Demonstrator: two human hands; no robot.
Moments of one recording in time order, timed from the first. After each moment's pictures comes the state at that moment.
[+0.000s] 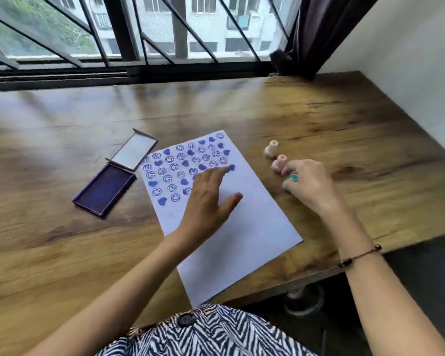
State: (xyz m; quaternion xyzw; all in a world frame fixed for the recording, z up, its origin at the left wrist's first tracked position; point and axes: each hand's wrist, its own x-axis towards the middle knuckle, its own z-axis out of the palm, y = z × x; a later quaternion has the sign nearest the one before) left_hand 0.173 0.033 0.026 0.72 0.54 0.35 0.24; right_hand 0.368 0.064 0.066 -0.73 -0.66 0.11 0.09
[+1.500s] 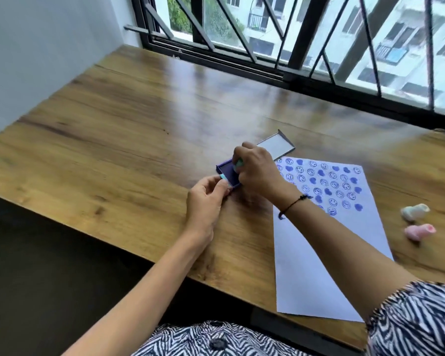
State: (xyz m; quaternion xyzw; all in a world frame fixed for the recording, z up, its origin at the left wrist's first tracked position) left_hand 0.026 -0.026 0.014 0.15 0.58 0.71 0.37; right_hand 0.080 0.087 0.037 -0.33 -0.92 0.16 0.13
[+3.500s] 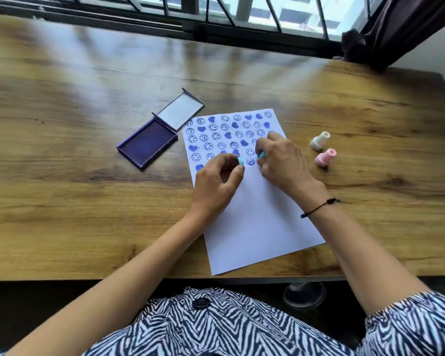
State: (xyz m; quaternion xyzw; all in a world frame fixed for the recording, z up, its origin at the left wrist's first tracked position) left_hand 0.143 0.016 0.014 0.51 0.62 0.50 0.33; right_hand 0.270 0.092 0.040 -0.54 -0.84 0.07 0.09
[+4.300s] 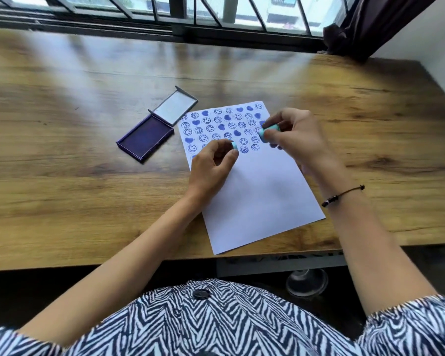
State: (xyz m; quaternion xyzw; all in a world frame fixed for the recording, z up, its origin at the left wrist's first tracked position) left_hand 0.140 0.016 0.014 0.48 0.58 0.52 0.41; right_hand 0.287 0.069 0.084 -0.61 -0.64 0.37 0.29
